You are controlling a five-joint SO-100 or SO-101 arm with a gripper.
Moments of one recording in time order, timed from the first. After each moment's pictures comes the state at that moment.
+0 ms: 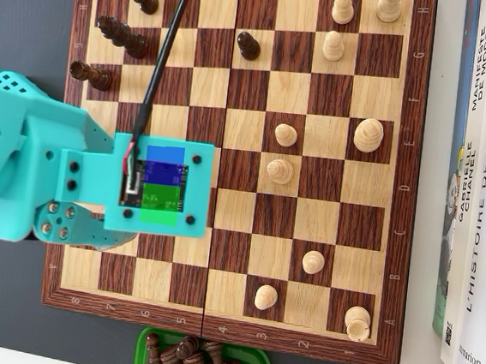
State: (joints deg) arm 10.2 123.4 114.2 79.1 79.6
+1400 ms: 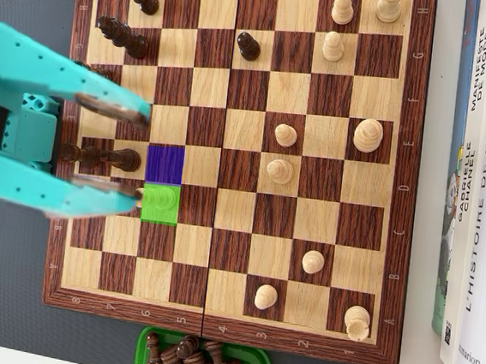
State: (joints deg) arm 0.9 174.5 155.2 17.1 87.1
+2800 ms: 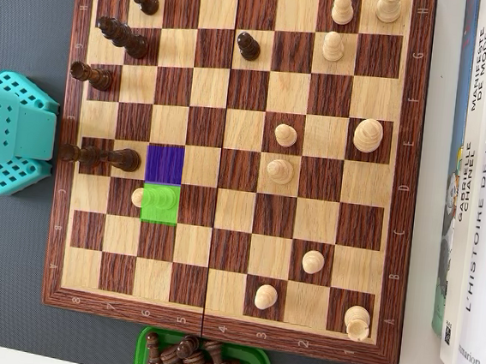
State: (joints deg) arm -0.7 192.4 177.9 -73.5 88.5
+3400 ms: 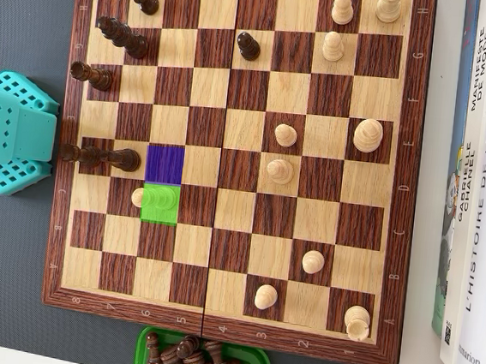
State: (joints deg) arm 0.4 192.5 179.7 -97.7 88.5
